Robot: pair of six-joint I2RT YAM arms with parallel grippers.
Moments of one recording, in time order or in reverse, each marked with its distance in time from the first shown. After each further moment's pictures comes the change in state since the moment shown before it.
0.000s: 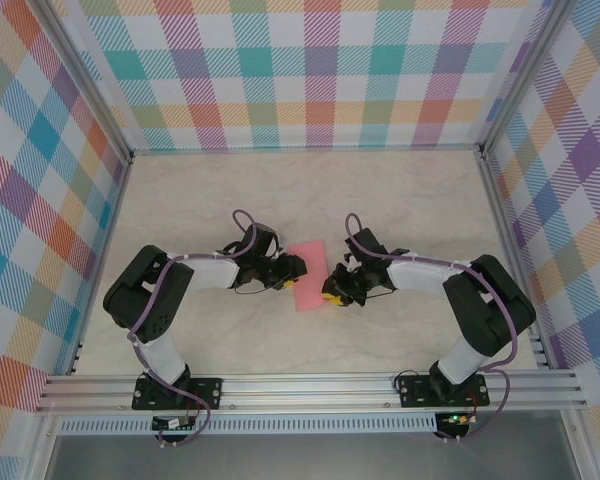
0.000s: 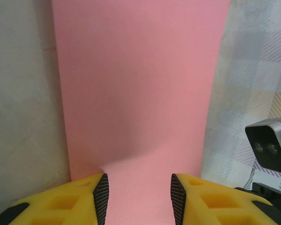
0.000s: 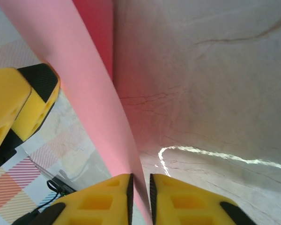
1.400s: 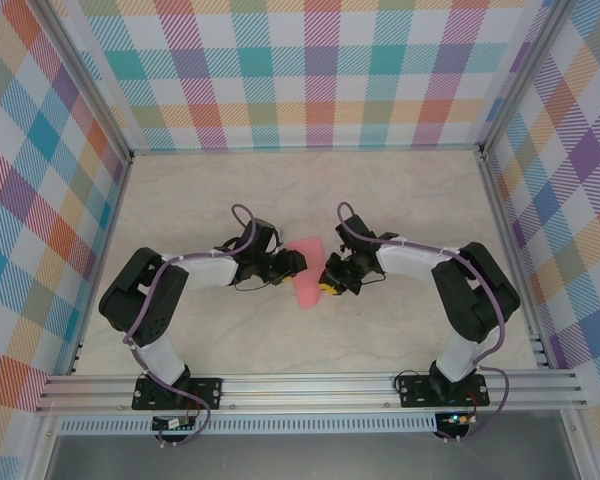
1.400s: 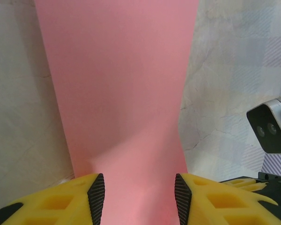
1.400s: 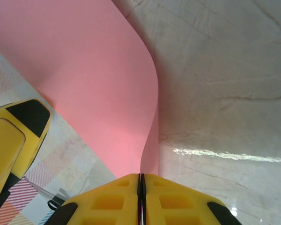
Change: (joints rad) left arm 0.000 -0.030 0.035 -0.060 -0.049 0.042; right arm 0.001 0.111 0.183 -0.152 0.061 0.007
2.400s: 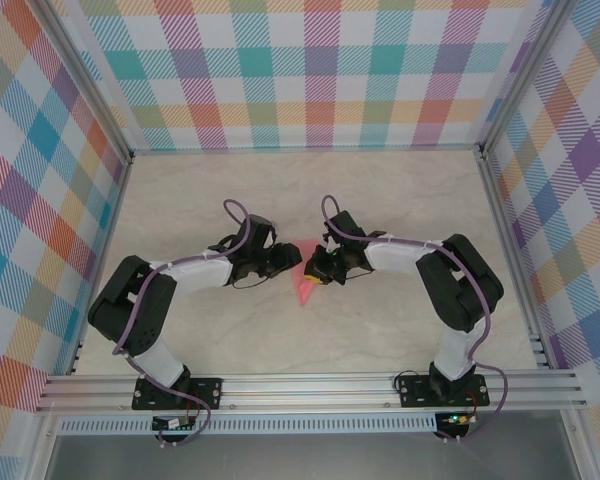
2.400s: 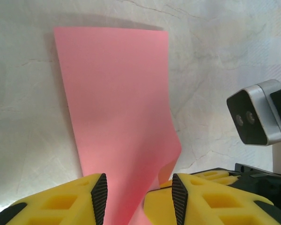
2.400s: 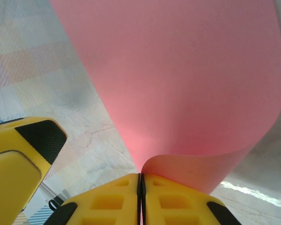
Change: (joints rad) left arm 0.001 -0.072 0.002 -0.032 -0.130 -0.004; right arm 0.033 0.098 0.064 0.184 -0.013 -0.082
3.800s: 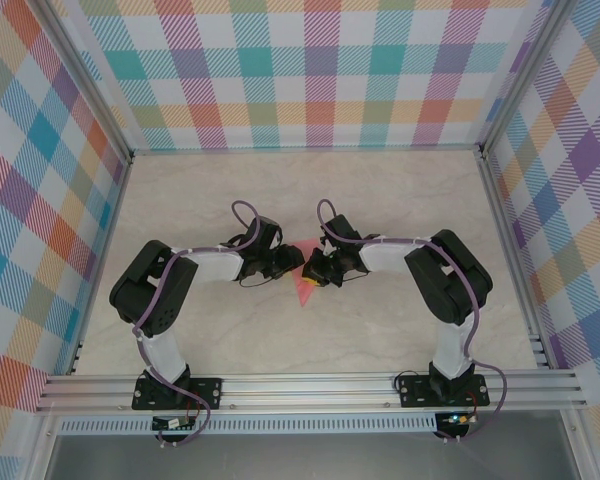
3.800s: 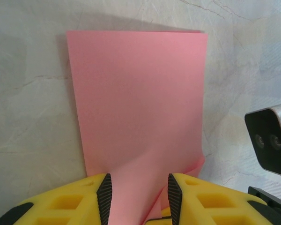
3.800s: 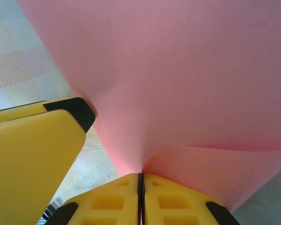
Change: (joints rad) left arm 0.006 0.149 0.052 0.046 0.004 -0.019; right arm 0.005 0.072 0.000 0.068 0.005 0.010
